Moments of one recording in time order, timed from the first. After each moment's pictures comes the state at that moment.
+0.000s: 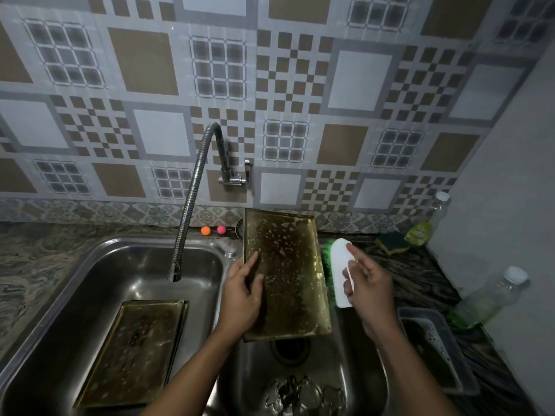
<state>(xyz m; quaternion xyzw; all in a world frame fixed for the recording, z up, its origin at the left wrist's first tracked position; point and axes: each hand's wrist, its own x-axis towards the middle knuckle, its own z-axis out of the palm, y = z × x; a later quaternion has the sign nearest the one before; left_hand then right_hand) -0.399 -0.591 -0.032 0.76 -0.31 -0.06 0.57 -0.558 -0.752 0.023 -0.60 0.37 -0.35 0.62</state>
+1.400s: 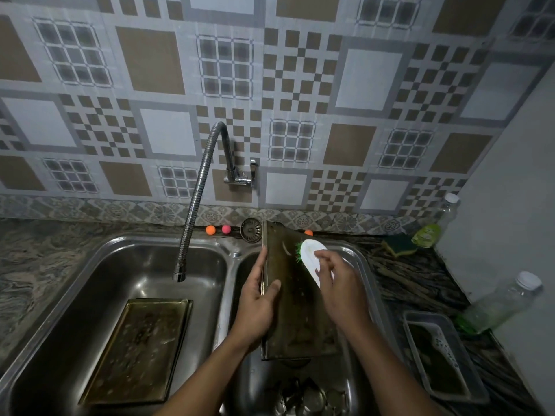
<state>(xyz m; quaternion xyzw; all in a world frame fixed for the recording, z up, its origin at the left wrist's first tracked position) -0.428 -0.597 -0.006 0.66 -0.24 -0.20 0.69 -0.520 -0.737 0.007 -0.85 0.30 -0.29 0.31</state>
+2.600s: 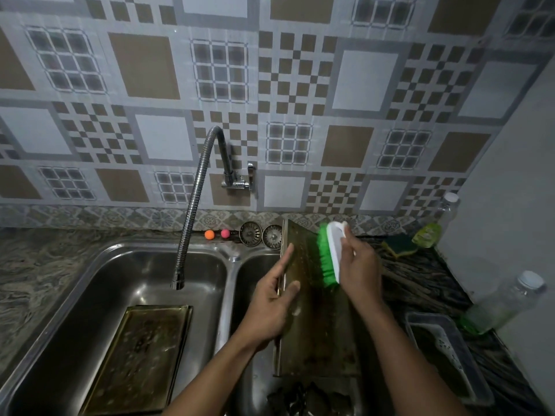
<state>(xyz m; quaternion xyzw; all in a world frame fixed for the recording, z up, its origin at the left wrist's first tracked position) -0.429 -0.608 0.012 0.63 -0.36 -0.23 0.65 -0.502 -0.780 0.020 -0.79 0.41 -0.34 0.31</state>
